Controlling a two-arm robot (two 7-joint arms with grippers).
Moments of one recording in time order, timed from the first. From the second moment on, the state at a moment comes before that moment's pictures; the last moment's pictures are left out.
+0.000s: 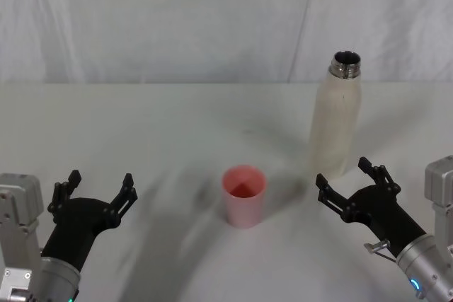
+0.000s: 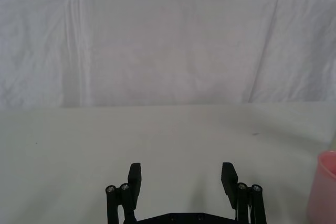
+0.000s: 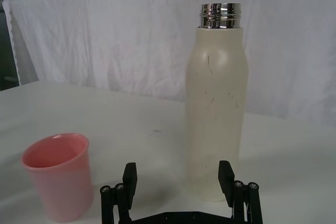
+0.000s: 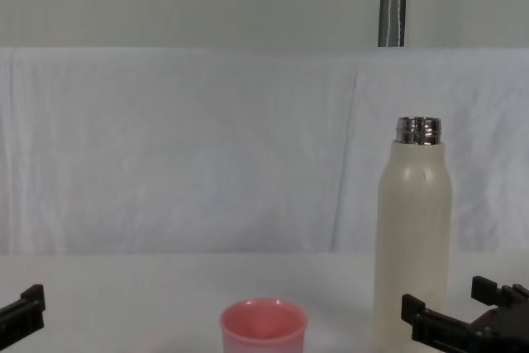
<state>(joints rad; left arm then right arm) 0.27 0.24 0.04 -1.85 -0.25 -0.02 -0.02 -0.02 0.22 -0.23 -1.59 0.23 -0.10 0.28</state>
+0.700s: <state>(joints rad) 0.27 0.24 0.04 -1.85 -0.25 -0.02 -0.02 -0.02 0.22 -0.23 -1.59 0.23 -0.10 0.28</state>
